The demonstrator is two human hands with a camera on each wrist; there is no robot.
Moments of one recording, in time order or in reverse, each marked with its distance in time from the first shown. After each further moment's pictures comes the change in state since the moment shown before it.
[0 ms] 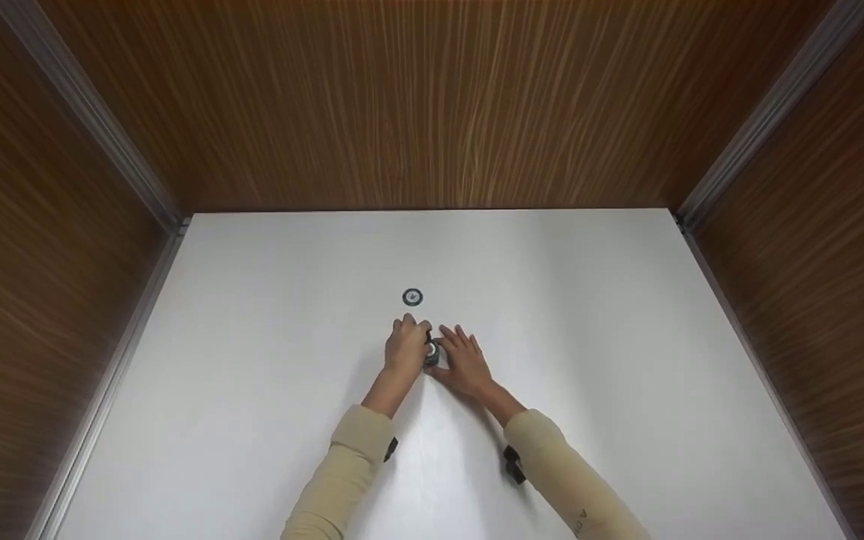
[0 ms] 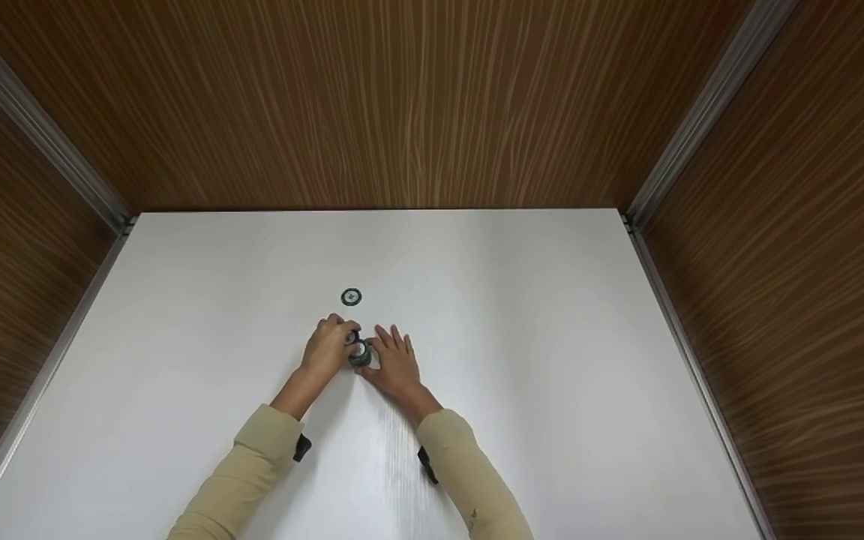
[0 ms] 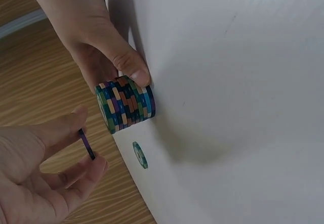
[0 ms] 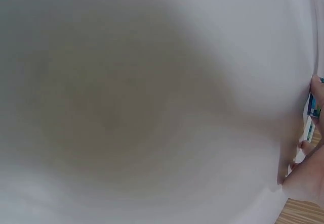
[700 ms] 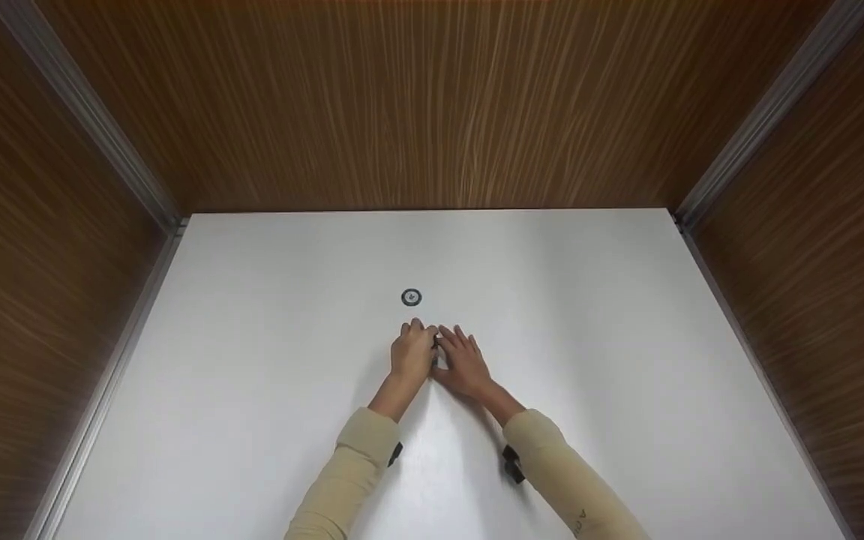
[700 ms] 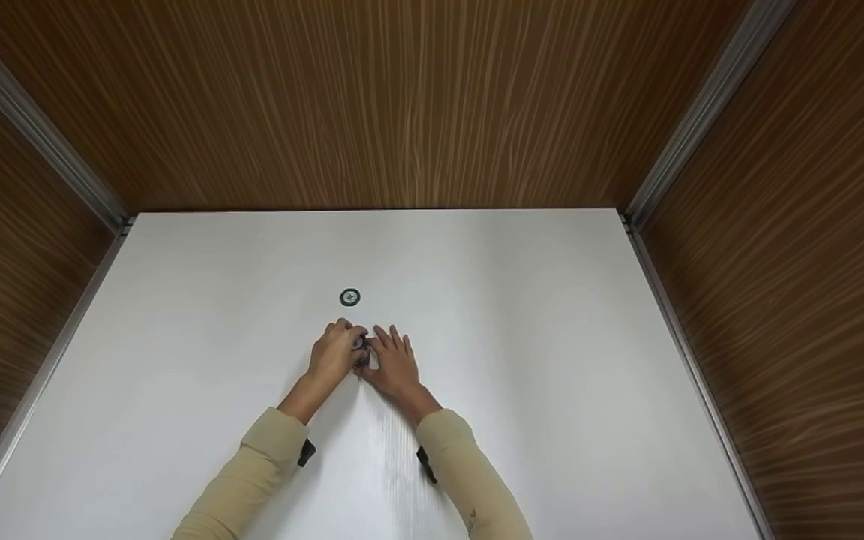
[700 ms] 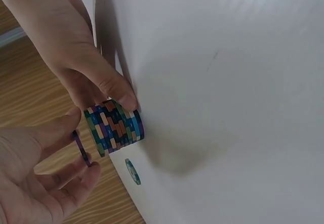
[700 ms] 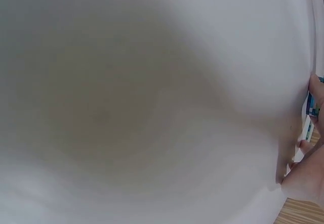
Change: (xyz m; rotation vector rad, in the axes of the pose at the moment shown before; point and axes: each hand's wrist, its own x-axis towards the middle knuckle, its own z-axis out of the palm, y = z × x) left_hand -0.003 0.008 0.013 0.071 0.040 0.028; right_hand 0.001 -0.002 -0.002 -0.027 -0.044 0.020
